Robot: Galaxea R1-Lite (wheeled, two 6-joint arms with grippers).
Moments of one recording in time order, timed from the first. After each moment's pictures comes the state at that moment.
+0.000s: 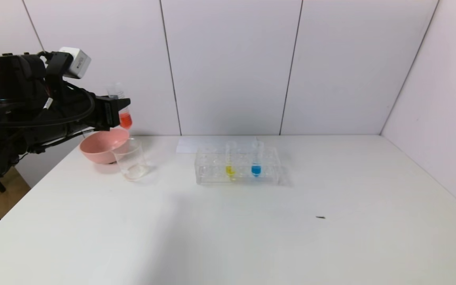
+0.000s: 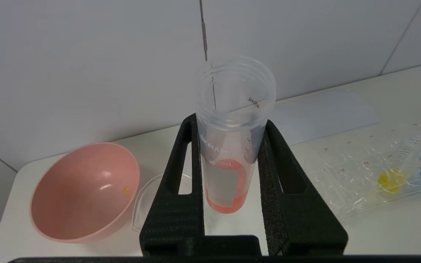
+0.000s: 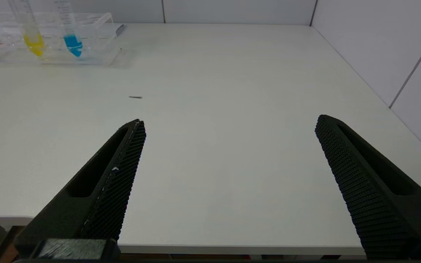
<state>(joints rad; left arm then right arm) -0.09 1.63 -1.00 -0.58 -0.17 0.07 0.00 0.00 0.00 0.00 0.00 0.00</state>
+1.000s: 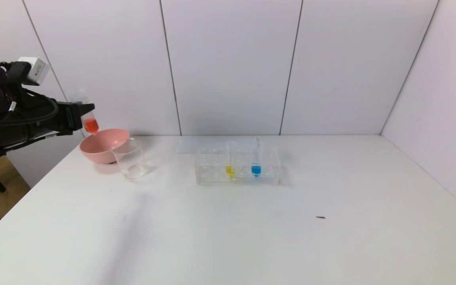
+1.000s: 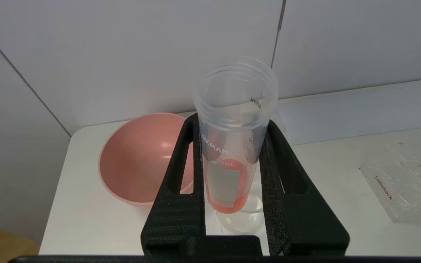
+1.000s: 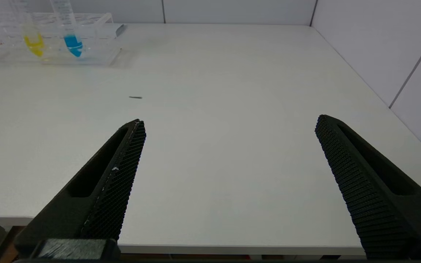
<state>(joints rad) 0.15 1.66 -0.98 -0.58 -0.32 0.06 0.00 0.00 0.00 0.00 0.00 0.00</state>
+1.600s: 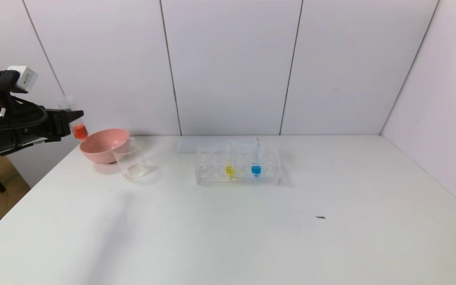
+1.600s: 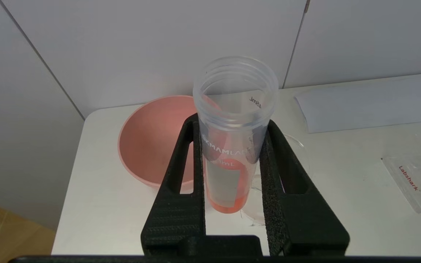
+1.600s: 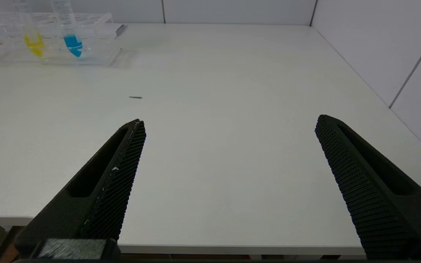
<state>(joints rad) 0.24 1.68 -0.96 -0.58 -0.38 0.07 0.00 0.00 0.00 0.00 0.00 0.00</state>
